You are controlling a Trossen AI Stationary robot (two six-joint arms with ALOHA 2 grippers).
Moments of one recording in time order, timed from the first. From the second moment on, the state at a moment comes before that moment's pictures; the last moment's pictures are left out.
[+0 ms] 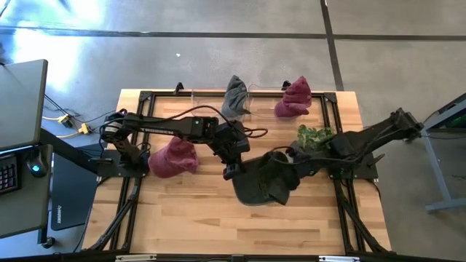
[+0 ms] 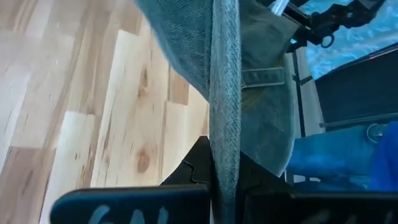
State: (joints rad) left arm -0.03 1.74 1.61 -0.64 0.40 -0.39; right arm 0.37 1.22 1.15 -0.95 0.14 1.18
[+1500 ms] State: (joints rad) left arm -0.03 1.72 1.61 -0.62 0.38 -0.39; right arm 0.31 1.13 1.00 -0.45 0.21 0.94
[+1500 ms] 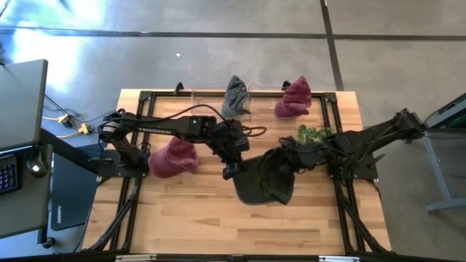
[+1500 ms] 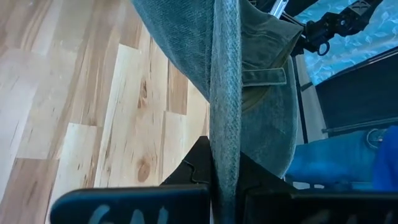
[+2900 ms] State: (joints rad) left arm 0.01 1.68 1.61 -0.74 0.62 -0.48; right arm 0.45 1.06 1.02 -0.70 0.14 -0.93
